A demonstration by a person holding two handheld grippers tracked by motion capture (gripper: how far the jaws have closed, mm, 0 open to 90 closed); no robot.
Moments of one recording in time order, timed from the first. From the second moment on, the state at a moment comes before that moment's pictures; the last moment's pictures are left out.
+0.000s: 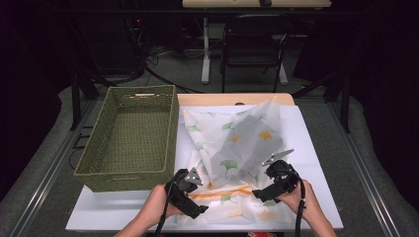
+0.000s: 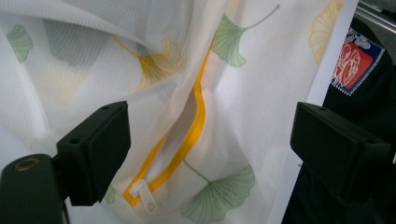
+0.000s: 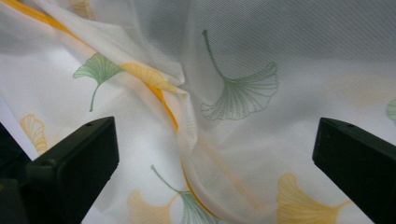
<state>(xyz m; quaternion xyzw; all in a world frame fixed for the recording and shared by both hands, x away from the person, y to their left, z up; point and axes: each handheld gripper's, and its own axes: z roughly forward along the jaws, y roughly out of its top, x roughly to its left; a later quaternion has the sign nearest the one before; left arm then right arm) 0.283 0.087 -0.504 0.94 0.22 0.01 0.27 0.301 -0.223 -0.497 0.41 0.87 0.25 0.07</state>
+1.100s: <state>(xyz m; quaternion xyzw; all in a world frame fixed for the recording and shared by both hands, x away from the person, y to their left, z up) 0.254 0.136 -0.516 0.93 0.27 0.05 0.23 0.289 -0.284 -0.504 0.50 0.81 0.26 0.11</state>
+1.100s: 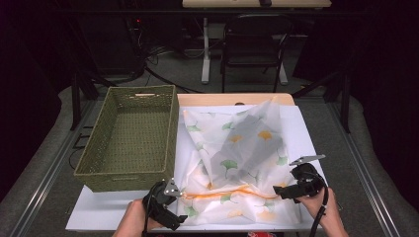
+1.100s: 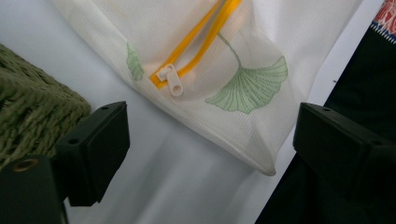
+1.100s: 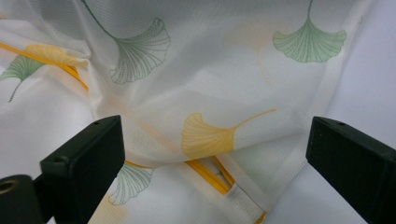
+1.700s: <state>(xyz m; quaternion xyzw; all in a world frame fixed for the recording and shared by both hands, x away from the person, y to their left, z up) 0.253 0.133 -0.533 0.94 0.28 0.03 0.20 0.297 -0.305 -0.525 0.57 0.79 0.20 0.11</state>
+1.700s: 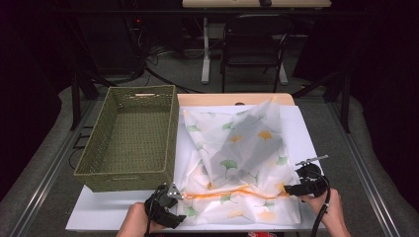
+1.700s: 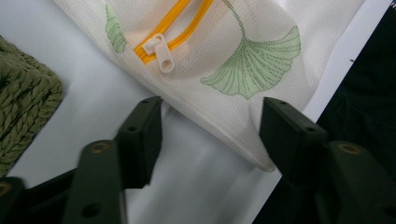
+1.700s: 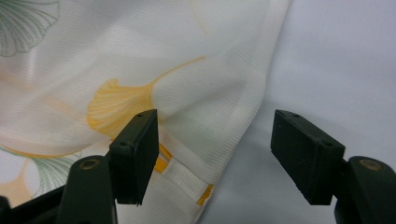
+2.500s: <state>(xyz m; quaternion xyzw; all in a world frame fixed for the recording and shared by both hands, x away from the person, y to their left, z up) 0.250 0.130 -0.535 0.93 0.28 0.04 0.22 0.298 -0.299 -0.530 0.57 0.80 0.18 0.09</state>
